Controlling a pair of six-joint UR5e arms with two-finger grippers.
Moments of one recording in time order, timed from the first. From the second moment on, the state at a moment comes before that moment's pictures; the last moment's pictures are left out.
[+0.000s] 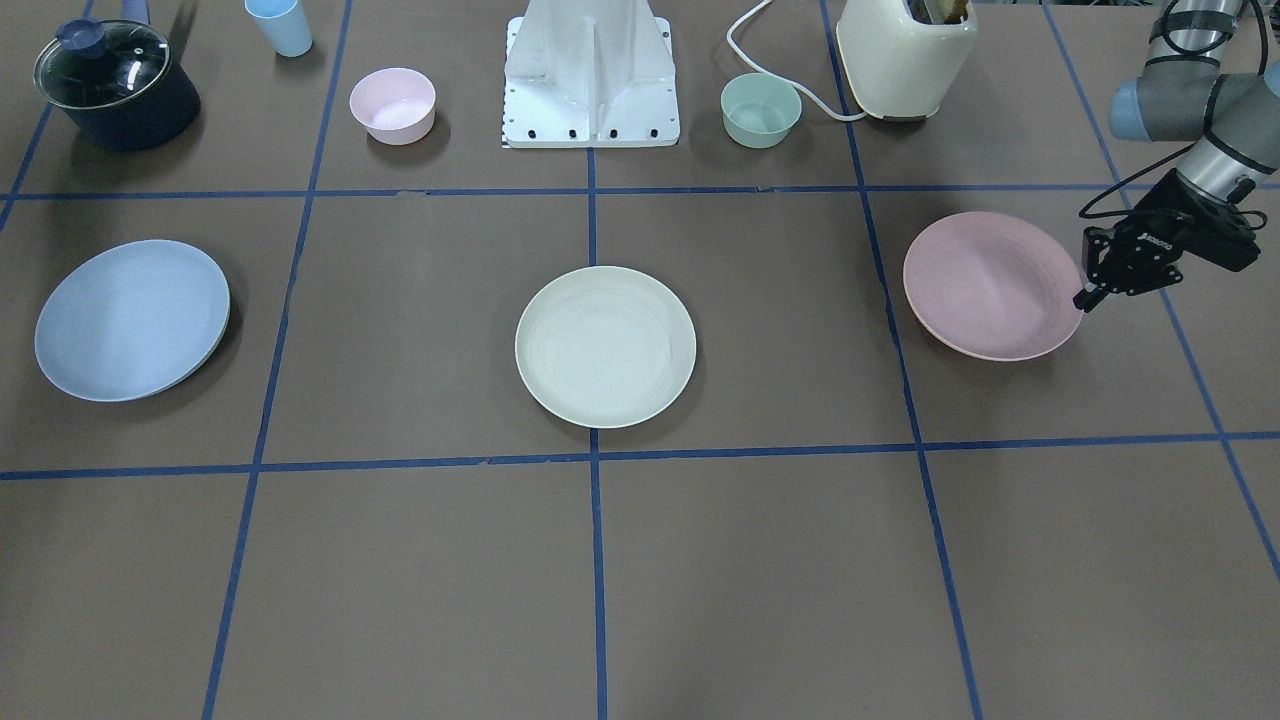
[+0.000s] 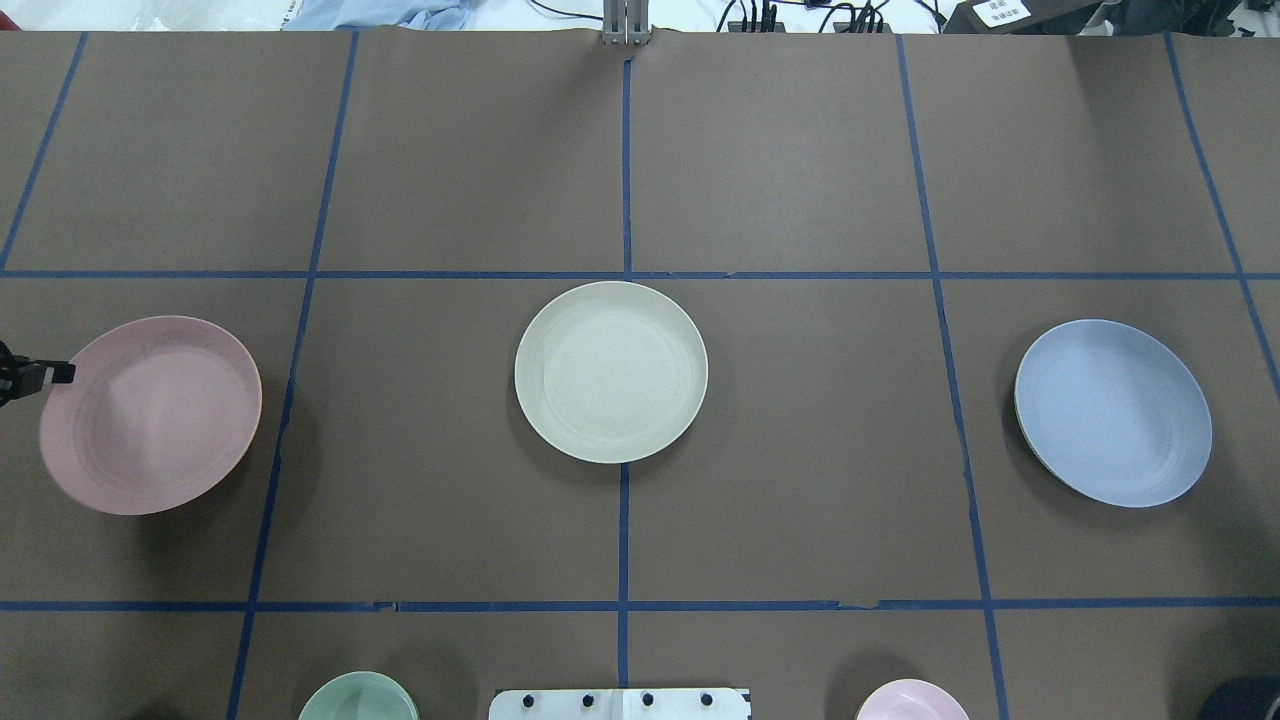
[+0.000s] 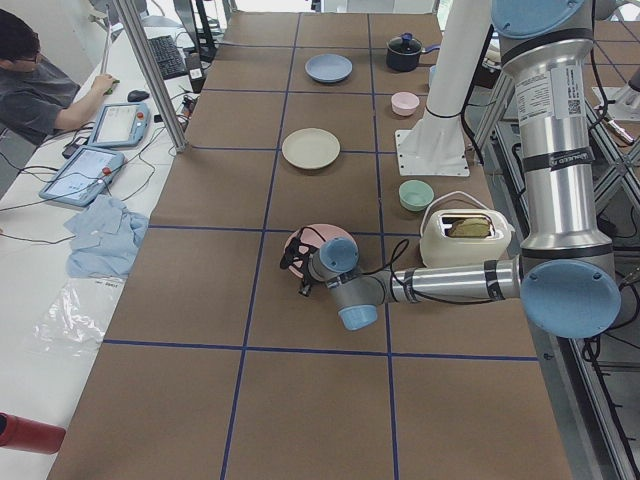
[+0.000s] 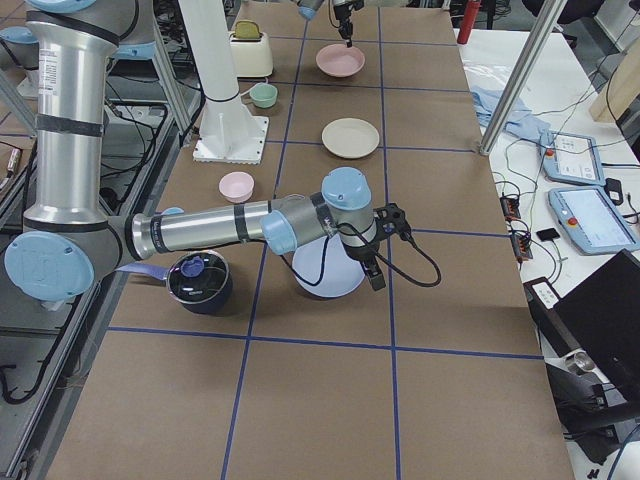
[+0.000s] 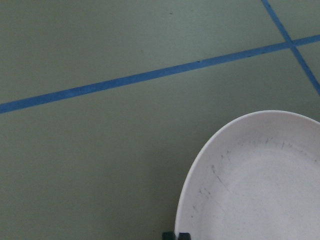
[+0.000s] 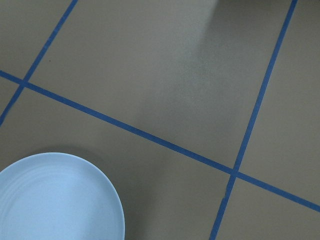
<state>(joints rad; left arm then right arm) -1.01 -1.40 -1.57 -2.79 -2.17 -0.73 1.46 -1.69 1.86 -1.30 2.31 0.00</state>
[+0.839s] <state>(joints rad) -0.80 -1.88 -1.83 -2.16 -2.03 -1.15 1.46 -1.69 1.86 -1.30 2.31 0.00</state>
